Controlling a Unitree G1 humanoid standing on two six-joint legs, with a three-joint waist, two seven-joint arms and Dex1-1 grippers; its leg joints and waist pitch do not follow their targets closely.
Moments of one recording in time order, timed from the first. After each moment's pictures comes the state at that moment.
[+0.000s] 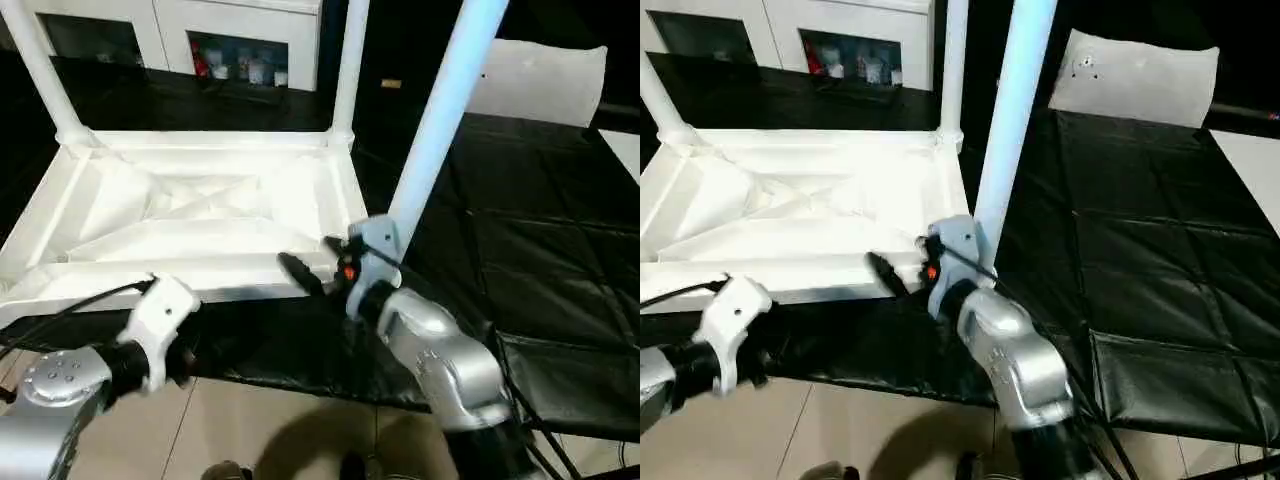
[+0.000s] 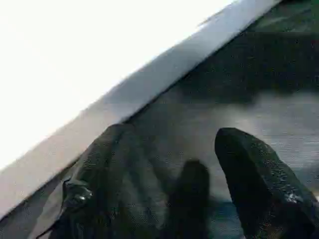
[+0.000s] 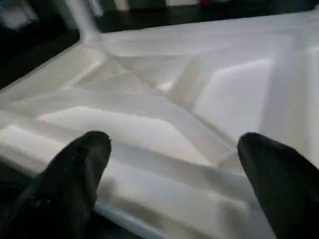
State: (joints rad) left arm 0.08 0.53 0.08 -0.42 -0.08 0.74 -0.69; right arm -0.31 0.07 0.17 0.03 0.24 0.51 0.26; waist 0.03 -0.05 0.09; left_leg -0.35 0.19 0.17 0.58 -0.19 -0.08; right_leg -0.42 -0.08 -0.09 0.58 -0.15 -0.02
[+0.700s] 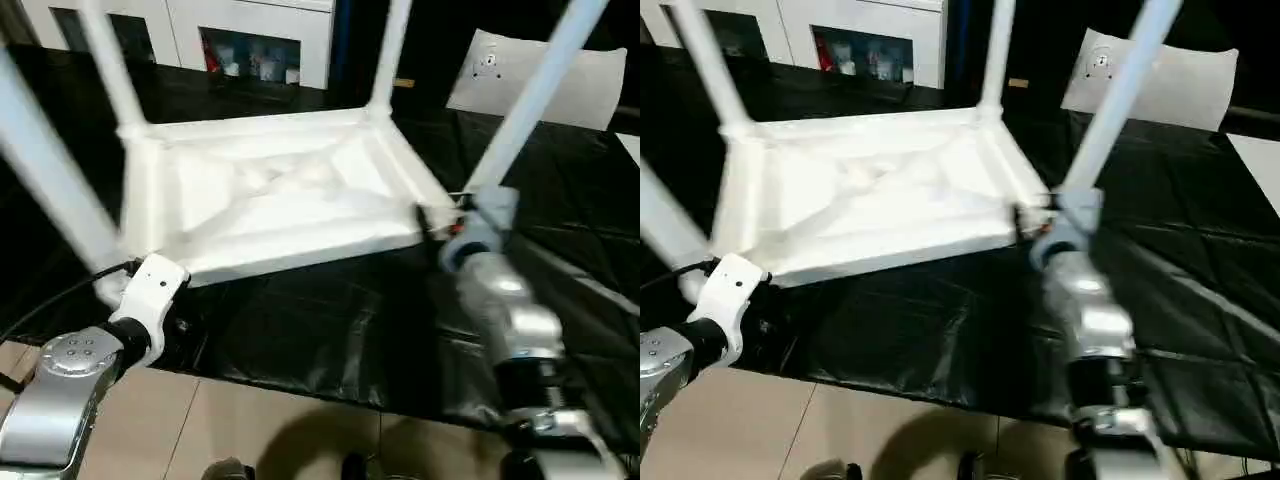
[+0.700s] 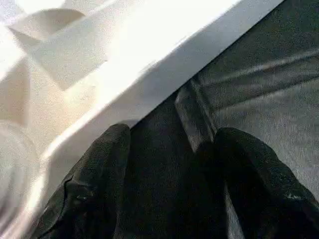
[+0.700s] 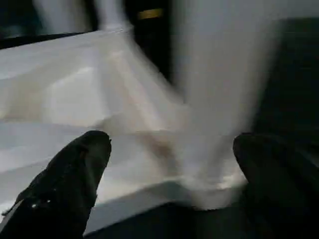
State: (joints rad) left arm 0.00 0.48 0.06 -0.30 -0.04 0.71 -0.54; right arm -0.52 -0.18 -0.21 0.44 0.22 0.28 0.02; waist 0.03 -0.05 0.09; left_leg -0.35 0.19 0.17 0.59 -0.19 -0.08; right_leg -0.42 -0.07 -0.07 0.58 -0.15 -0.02
